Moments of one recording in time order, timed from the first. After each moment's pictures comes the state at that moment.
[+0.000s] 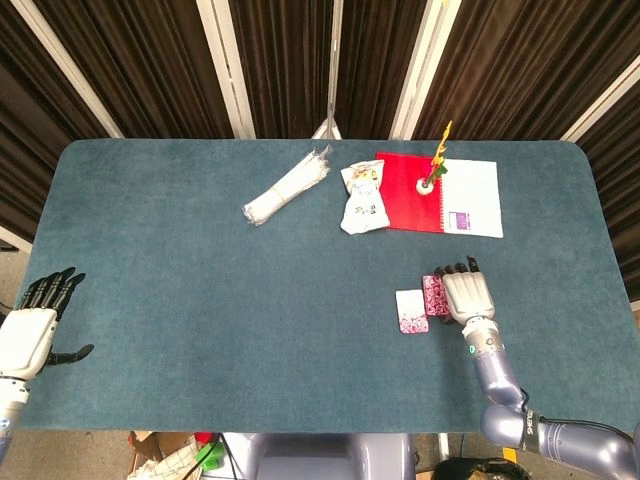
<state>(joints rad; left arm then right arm) -0.16 -1.09 -0.04 -1.71 1.41 1.35 0.07 0.64 -1.49 0.13 -1.46 -0.76 1.03 -0.65</state>
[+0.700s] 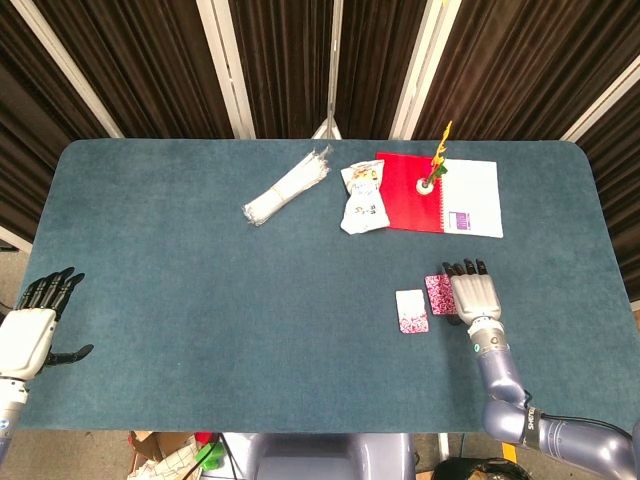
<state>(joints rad) -0.16 -1.09 -0.04 -1.71 1.41 1.35 0.07 0.64 -1.49 0.12 -1.45 -0.69 1.01 -0.67</state>
